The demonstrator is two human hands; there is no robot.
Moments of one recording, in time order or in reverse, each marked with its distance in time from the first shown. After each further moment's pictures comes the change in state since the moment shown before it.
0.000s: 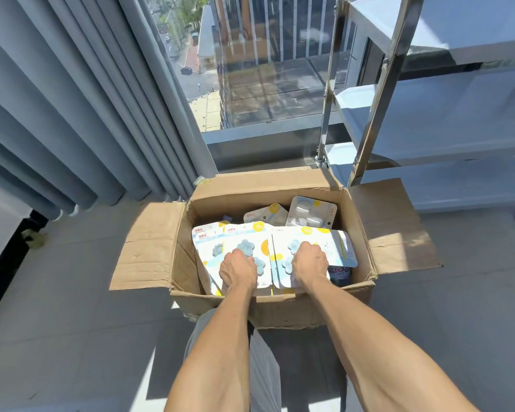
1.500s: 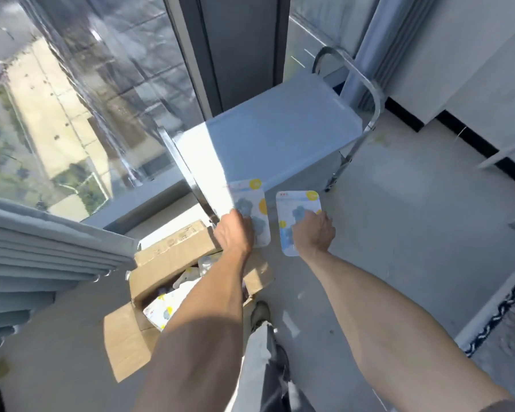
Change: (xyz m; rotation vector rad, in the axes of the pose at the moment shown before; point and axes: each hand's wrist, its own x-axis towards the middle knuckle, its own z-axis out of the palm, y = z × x) left_hand -0.206 0.479 -0.428 0.065 -0.202 0.518; right_hand -0.053 0.086 -0.648 0.067 0.168 0.644
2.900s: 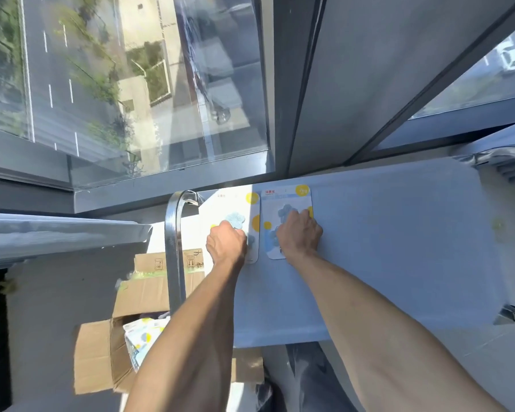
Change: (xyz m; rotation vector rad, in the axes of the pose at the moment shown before) left_hand 0.445 0.033 0.035 -0.068 -0.098 -0.652; right_hand 0.383 -0.336 0.107 -0.319 -0.346 -0.529
